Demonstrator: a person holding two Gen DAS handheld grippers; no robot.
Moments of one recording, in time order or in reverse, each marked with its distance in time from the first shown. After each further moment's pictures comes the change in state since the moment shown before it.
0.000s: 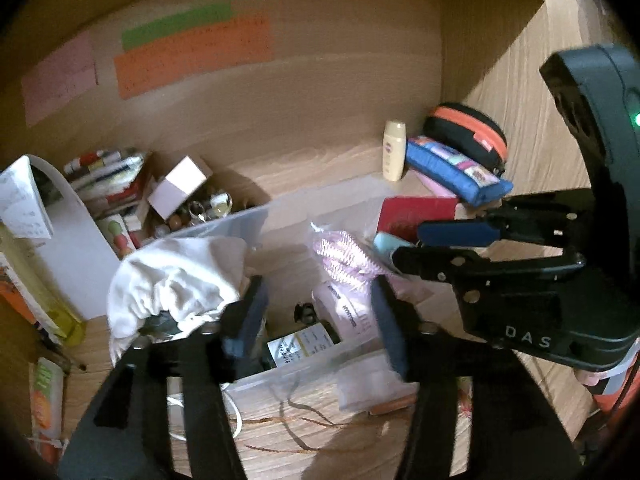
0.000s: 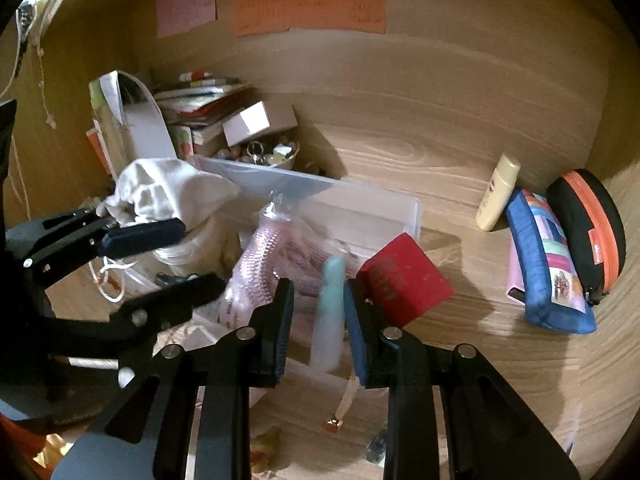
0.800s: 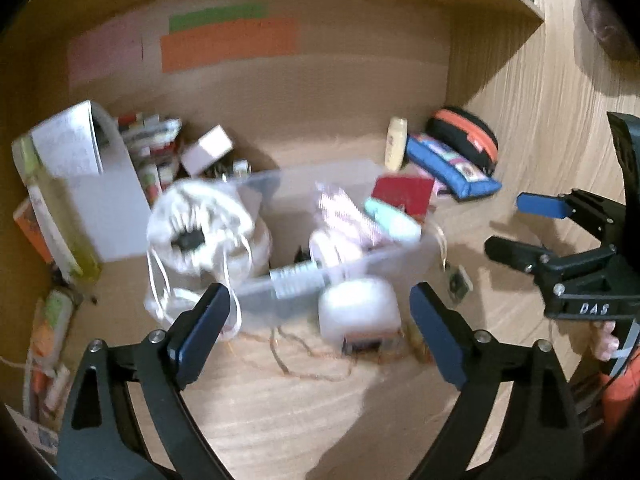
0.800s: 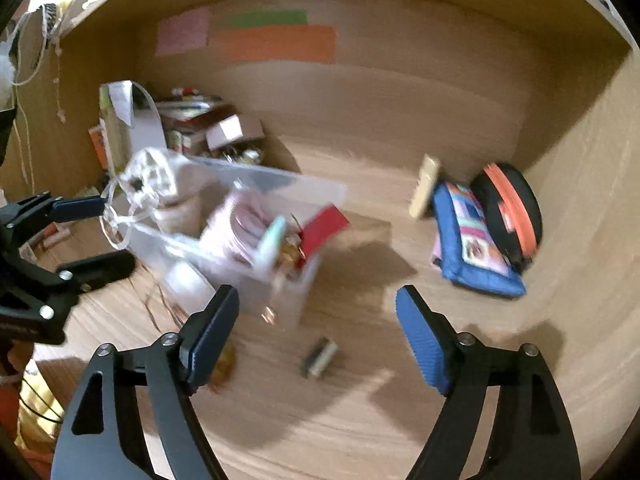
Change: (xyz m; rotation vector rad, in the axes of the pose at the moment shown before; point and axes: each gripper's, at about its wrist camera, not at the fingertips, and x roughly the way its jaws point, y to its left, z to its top) left arm -0.043 -0.008 -0.035 -0.112 0.053 0.019; right arm -0.071 -0.027 -0.053 -0.015 -0.059 -0.129
